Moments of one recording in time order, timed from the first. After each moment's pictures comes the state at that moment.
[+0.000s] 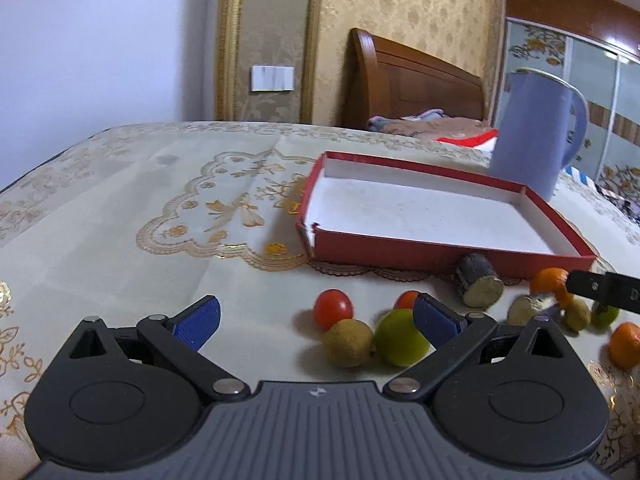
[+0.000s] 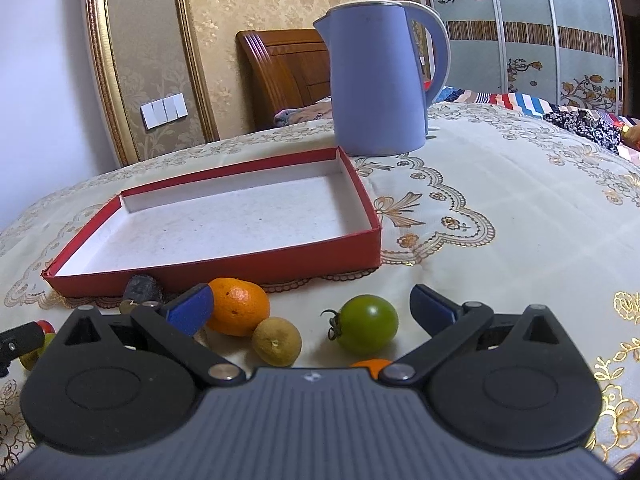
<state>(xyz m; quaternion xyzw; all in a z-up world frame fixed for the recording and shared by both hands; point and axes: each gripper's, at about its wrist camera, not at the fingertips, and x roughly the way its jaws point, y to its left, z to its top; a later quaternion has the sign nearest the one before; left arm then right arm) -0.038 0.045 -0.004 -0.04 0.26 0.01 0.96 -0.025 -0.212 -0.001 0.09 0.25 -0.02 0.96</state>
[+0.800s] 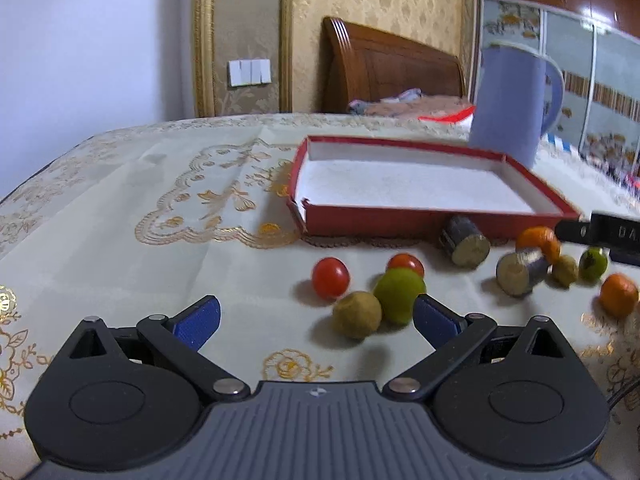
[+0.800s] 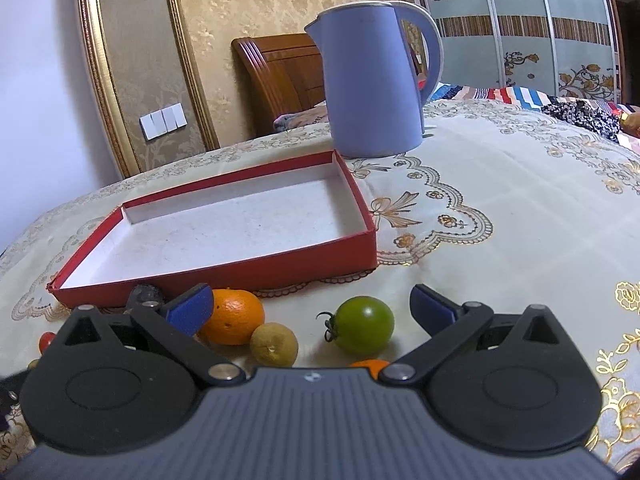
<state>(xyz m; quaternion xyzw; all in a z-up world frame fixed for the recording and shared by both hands) -0.053 0.044 -0.006 0.01 0.28 -0.01 0.96 -0.029 -0.220 -0.001 0.11 0.24 -0.02 0.96</state>
